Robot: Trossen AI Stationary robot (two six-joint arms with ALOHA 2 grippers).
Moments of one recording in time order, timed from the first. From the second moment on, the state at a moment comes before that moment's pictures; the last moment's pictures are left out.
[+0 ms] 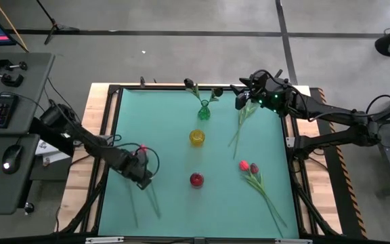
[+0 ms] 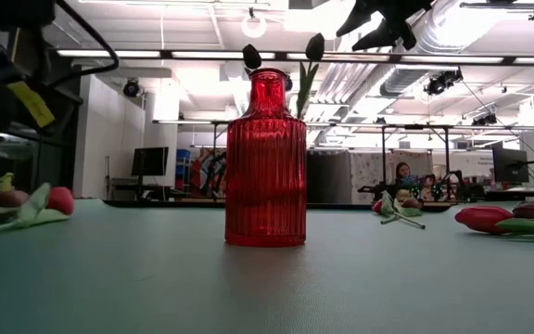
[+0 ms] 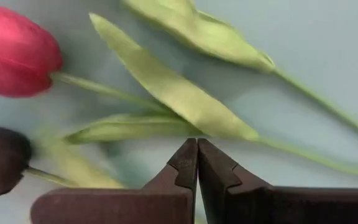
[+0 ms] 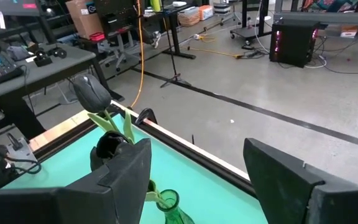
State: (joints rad) left arm -0.53 1.39 0.68 -0.79 0.01 -1.36; right arm -0.30 1.08 1.05 -0.24 0.44 0.29
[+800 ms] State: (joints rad) left arm -0.85 1.26 0.80 -0.98 0.00 -2.32; right arm -0.30 1.08 1.05 -0.31 0.44 0.29
